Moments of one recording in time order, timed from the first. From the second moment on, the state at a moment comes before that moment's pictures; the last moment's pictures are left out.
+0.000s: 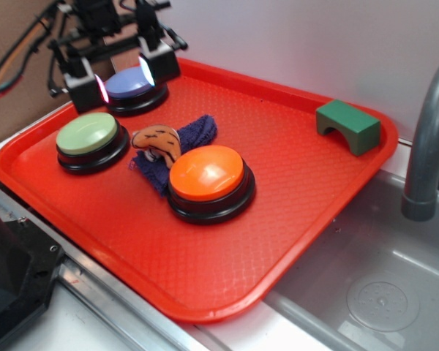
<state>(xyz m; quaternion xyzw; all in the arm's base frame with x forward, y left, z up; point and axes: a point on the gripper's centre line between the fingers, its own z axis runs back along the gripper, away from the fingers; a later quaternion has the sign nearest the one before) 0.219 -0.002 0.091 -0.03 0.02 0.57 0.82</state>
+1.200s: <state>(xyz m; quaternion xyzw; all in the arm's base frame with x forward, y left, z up) 0.225 -0.004 0.030 -0.01 0.06 0.58 0.81</state>
